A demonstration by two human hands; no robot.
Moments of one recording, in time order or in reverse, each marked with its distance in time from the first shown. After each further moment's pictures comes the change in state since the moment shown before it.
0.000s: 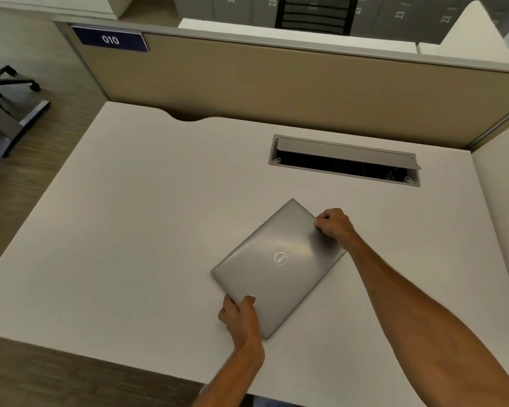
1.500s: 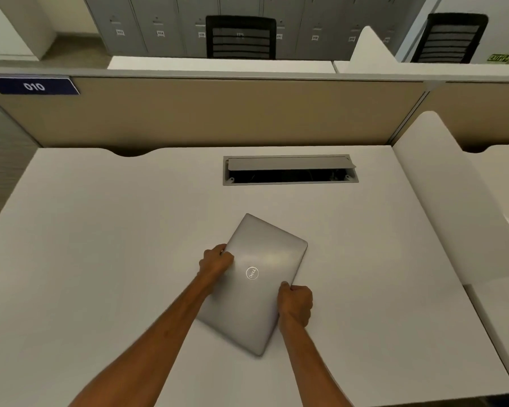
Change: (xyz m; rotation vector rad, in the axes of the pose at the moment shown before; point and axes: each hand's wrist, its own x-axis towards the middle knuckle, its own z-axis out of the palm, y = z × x) left_hand 0.083 0.131 0.076 0.974 -0.505 0.275; right_hand -0.131 0.056 0.109 0.634 0.383 0.530
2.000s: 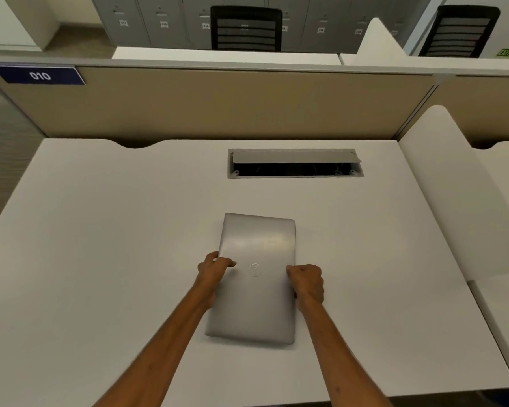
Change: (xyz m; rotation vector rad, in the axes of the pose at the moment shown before) left_hand -0.017 -0.044 0.005 -0.374 0.012 -0.114; right_hand 0.016 -0.028 -0.023 -0.169 -0.105 -0.110
